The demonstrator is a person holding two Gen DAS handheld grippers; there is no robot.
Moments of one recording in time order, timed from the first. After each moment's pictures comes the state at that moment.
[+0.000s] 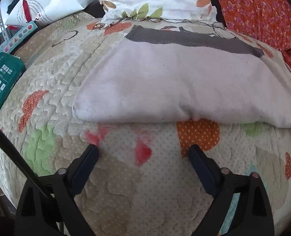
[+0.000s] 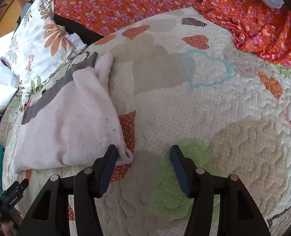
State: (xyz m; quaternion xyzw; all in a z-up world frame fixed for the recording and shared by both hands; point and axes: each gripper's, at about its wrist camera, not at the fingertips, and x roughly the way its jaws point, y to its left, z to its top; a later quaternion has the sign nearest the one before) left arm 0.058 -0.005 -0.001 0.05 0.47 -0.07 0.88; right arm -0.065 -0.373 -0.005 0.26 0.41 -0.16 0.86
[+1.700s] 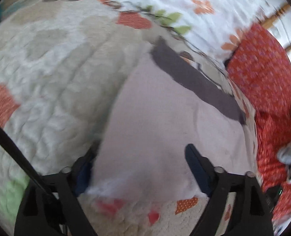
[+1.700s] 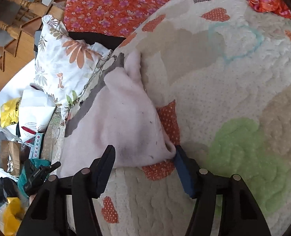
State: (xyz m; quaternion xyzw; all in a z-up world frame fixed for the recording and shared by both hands) left arm 0.165 0.065 -0.001 -0.19 0.53 -0.18 0.81; right arm -0.062 -0.368 -0.022 0.41 0.35 -0.03 0.84
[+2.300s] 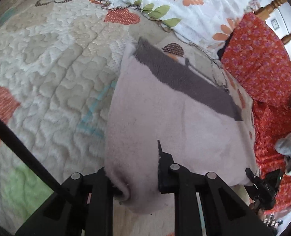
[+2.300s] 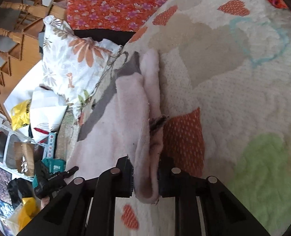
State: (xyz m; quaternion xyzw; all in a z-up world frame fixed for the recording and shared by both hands) left arm 0.148 0.056 0.026 -0.17 0.55 -0.19 0.79; right arm -0.043 -0.375 -0.013 0.44 0.36 0.03 0.82
